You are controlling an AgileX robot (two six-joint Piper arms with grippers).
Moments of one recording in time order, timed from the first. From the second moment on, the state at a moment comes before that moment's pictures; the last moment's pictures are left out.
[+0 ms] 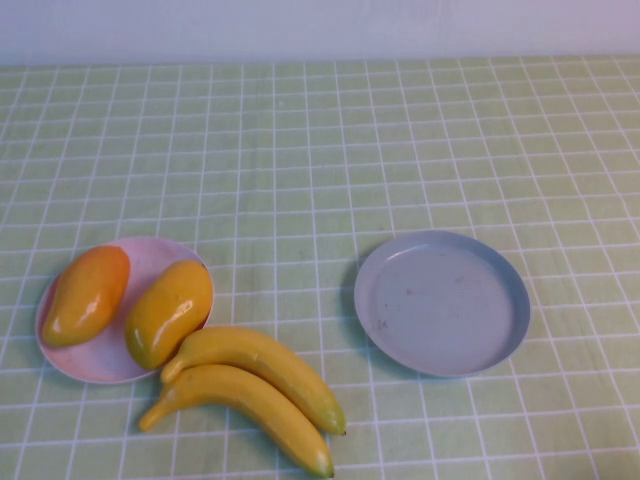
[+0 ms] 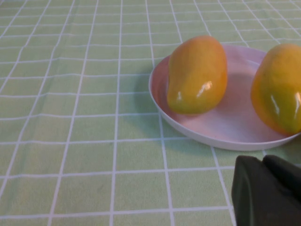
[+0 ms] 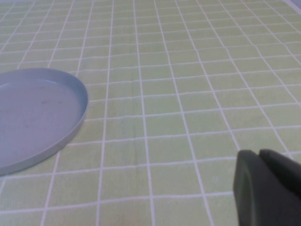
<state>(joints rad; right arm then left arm) -0.01 -0.01 0.03 0.10 0.37 -0.03 -0.04 -0.01 0.03 -0.03 0.37 0.02</state>
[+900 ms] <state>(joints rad) -0.01 -0.01 0.03 0.35 0.20 -0.03 -0.04 -0.01 0.03 -0.03 0.37 0.02</state>
